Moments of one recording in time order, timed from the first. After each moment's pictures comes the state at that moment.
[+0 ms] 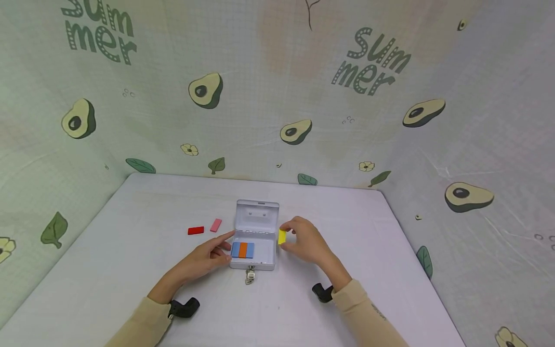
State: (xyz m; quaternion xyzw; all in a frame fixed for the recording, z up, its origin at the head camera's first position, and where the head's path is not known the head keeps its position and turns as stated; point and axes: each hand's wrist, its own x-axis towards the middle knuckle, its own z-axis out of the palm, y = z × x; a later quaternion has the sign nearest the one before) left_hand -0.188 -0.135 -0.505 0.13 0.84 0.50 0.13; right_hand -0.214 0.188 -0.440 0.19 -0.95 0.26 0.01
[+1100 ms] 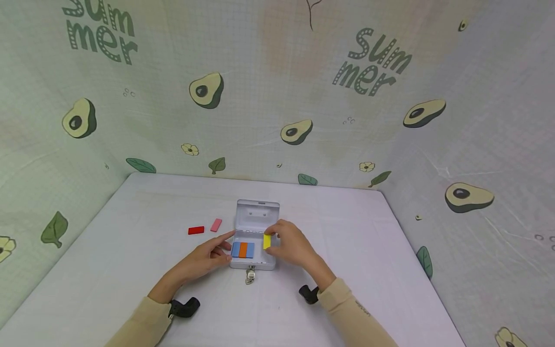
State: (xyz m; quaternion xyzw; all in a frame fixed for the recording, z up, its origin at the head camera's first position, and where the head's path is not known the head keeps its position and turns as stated) left_hand -0.187 -0.135 -0.506 0.13 0.84 0.50 0.13; right_hand -0.213 0.153 -0.448 0.22 -0.94 0.26 -0.02
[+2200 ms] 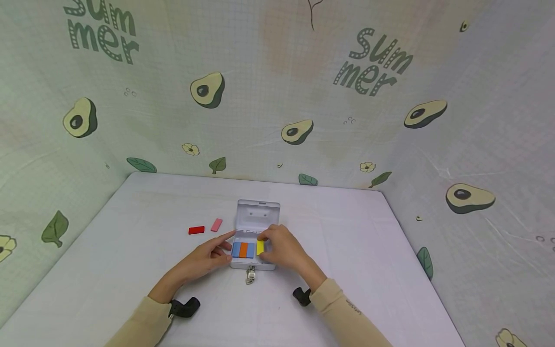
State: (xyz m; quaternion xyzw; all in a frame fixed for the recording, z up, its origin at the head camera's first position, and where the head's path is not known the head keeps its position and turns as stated) left_hand -0.187 -0.134 -0.505 0.12 0.85 0.50 0.13; right_hand -0.218 0.139 -0.463 0.27 -0.93 0.23 -0.03
